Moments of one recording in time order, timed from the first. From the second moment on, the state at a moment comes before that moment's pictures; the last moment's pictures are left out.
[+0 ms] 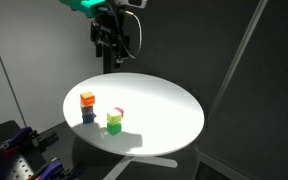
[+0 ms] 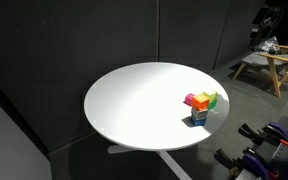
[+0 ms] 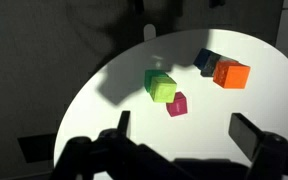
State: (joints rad) arm -0.10 -0.43 -0.32 -2.34 0.02 1.92 -0.28
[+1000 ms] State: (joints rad) arm -0.10 -0.42 -0.23 -2.38 0.00 2.03 -0.28
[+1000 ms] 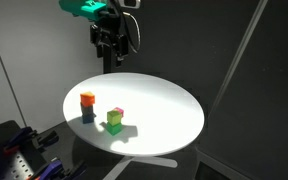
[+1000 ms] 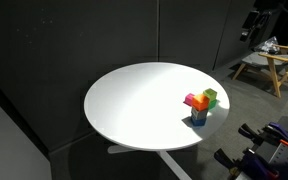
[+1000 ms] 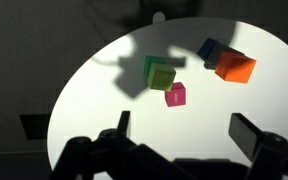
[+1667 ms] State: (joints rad) arm -0.10 -0.42 -0.09 -2.52 -0.04 2.25 -0.16
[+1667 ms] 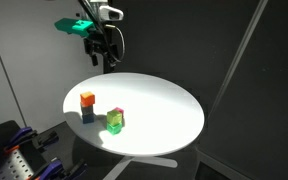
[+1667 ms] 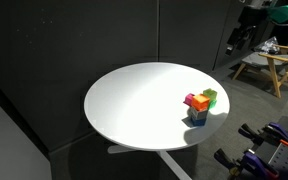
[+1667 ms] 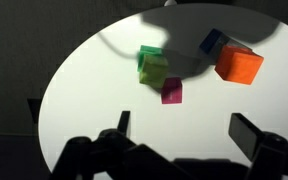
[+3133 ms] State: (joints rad) arm -0.02 -0.19 0.07 -2.54 -0.05 2.36 0.22
